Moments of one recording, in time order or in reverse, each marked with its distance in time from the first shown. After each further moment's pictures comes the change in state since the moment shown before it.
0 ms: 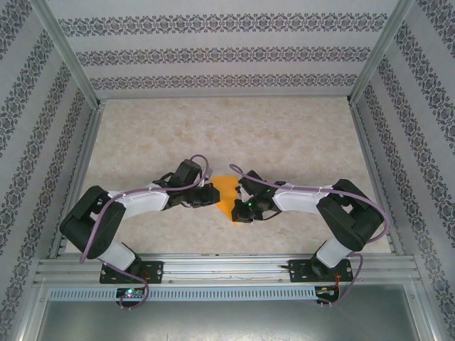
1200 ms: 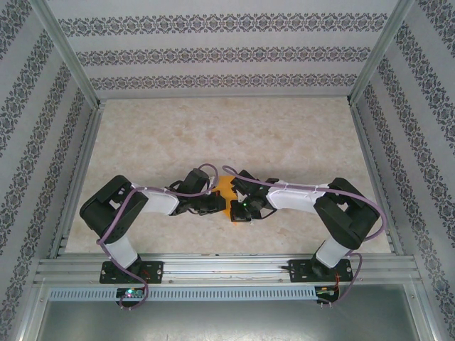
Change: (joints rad) left arm -0.057 0.192 -0.029 0.232 0.014 -0.077; right arm 0.045 0.033 0.094 -0.141 0.108 -0.024
